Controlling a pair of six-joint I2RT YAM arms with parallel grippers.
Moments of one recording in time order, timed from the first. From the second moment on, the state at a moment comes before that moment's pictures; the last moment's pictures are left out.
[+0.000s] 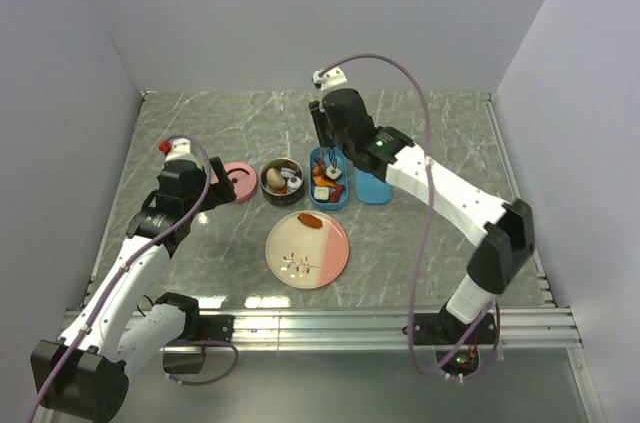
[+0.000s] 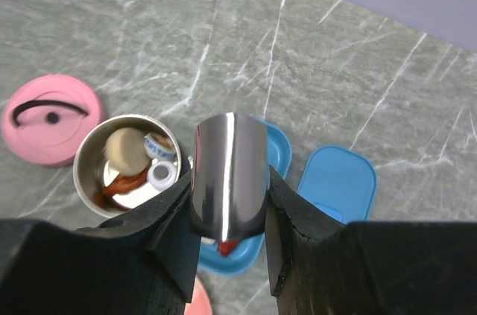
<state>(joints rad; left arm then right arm) -0.24 0.88 0.72 -0.43 -0.18 -0.46 0.75 1.69 1.60 -0.38 0.37 0.09</state>
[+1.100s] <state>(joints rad) -0.24 0.84 0.72 -0.46 -0.18 -0.46 1.00 1.49 1.29 -0.34 0.30 0.14</state>
